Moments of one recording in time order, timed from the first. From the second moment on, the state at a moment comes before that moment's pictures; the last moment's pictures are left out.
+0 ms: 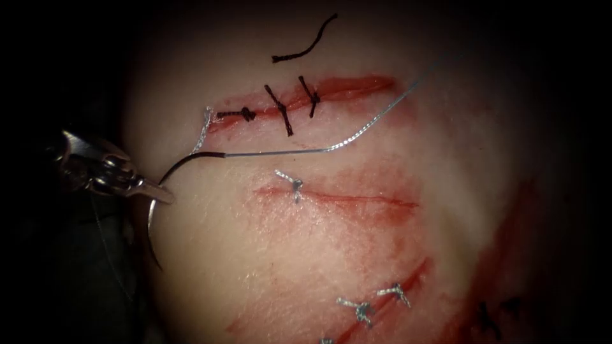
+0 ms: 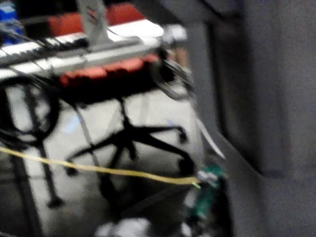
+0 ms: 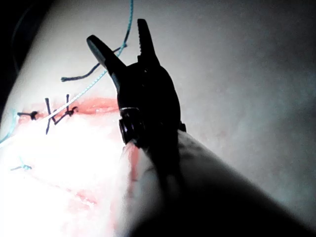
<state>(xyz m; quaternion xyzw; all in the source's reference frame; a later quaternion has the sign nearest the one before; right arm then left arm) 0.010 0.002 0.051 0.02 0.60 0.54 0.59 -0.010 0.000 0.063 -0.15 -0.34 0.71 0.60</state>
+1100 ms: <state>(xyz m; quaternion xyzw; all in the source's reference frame) 0.027 -0.015 0.043 0.28 0.63 0.46 0.55 -0.020 0.001 0.061 -0.37 -0.60 0.39 0.59</state>
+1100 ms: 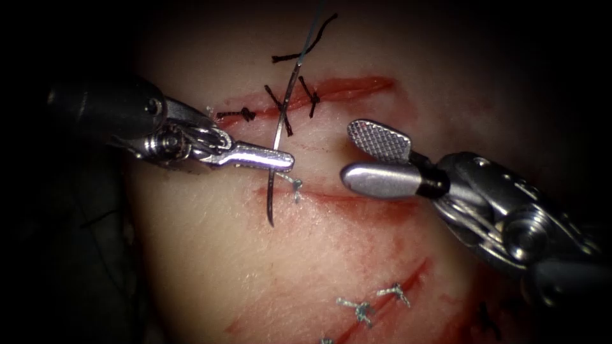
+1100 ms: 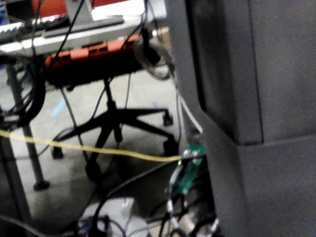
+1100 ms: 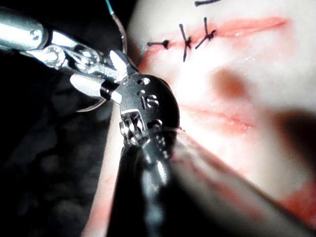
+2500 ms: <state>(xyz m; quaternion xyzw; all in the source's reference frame) 0.028 -0.015 0.047 0.27 0.59 0.49 0.58 -0.026 -0.001 0.059 -0.38 -0.64 0.41 0.52</state>
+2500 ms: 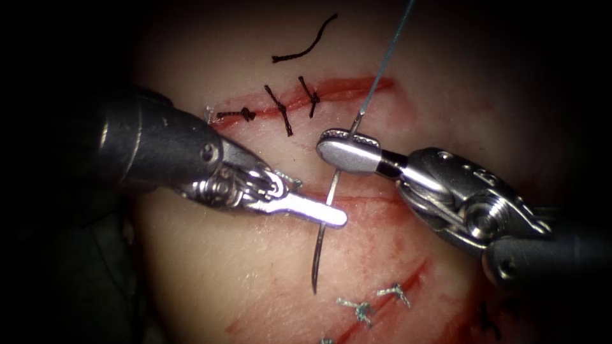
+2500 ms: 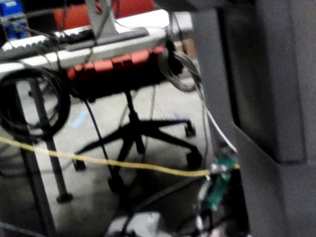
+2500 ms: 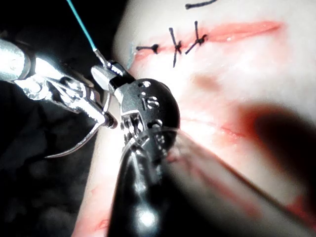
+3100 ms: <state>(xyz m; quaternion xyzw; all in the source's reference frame) 0.021 -0.006 0.049 -0.01 0.67 0.28 0.68 -0.018 0.004 0.061 -0.55 -0.40 0.62 0.40</state>
